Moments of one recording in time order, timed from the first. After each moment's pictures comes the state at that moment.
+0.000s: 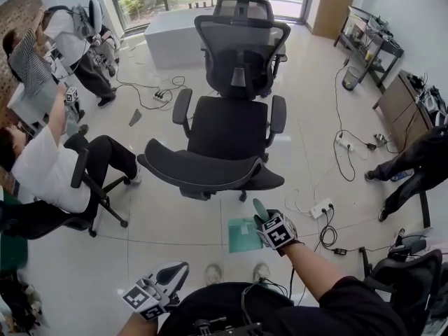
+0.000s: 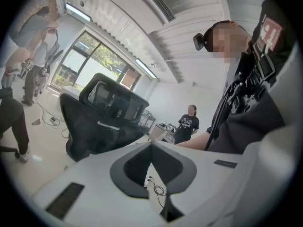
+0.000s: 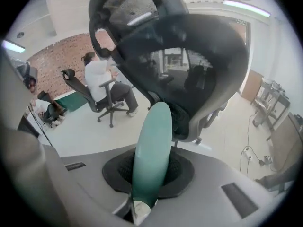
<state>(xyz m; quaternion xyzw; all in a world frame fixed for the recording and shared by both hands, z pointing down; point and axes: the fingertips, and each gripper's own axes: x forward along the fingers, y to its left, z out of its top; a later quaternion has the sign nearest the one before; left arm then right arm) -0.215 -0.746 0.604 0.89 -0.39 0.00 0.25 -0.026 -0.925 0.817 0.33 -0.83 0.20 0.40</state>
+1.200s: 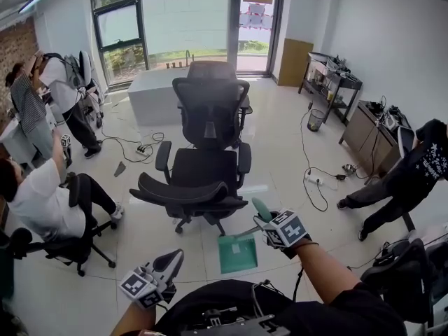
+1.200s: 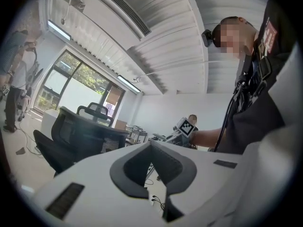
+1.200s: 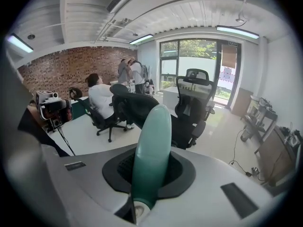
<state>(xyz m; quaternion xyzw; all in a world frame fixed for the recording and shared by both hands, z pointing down) -0.157 -0.668 0.456 0.93 -0.35 -0.06 0.12 0.060 -0.803 0.518 0.37 -0.86 0.14 0.33</state>
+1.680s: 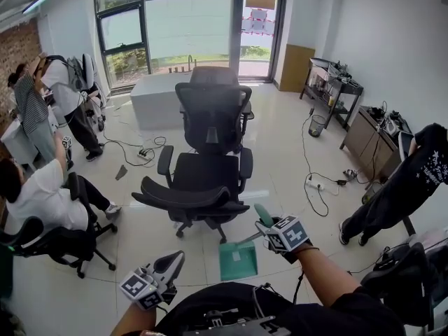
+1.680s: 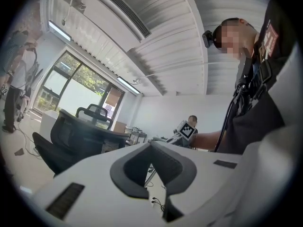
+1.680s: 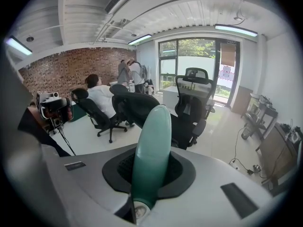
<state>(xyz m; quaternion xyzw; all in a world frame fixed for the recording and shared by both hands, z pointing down) -0.162 -0.672 0.451 0.93 -0.35 -0.07 0.11 0.059 -0.802 0.525 0.37 -0.86 0.15 0.32</state>
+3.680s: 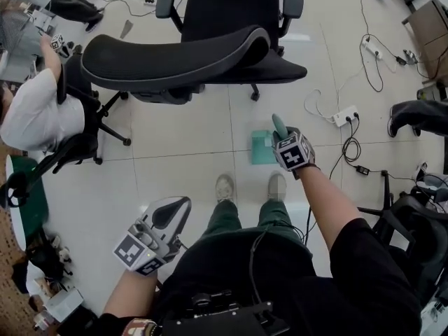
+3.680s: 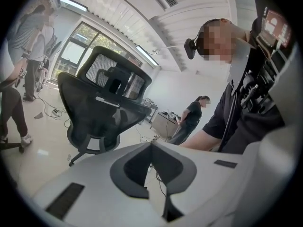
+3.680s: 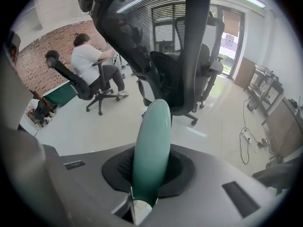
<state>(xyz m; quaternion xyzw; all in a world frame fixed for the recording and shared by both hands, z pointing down) -0.153 -0.754 0.825 0.88 -0.38 0.06 0.26 0.053 -0.924 1.139 0.37 -0.79 0.23 0.43</state>
